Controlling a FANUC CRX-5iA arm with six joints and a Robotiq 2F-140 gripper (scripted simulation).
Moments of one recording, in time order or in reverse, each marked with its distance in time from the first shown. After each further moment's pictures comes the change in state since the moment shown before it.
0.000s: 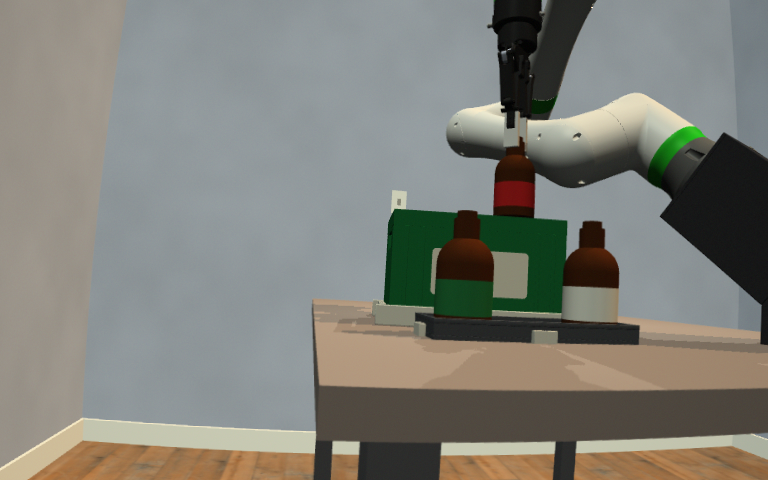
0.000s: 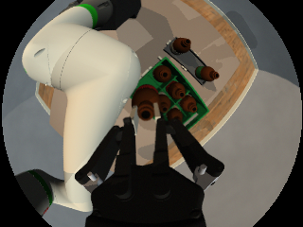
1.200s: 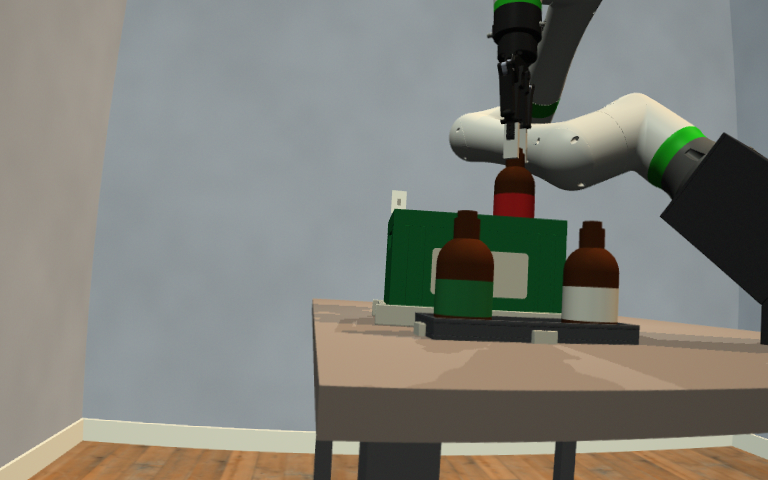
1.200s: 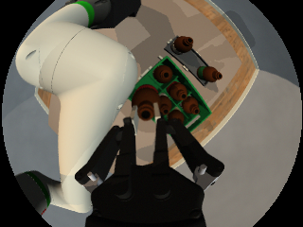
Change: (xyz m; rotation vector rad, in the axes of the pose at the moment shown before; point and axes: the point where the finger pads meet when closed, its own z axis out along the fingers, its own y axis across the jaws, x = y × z) arm 0.000 0.000 0.021 0.000 0.000 0.000
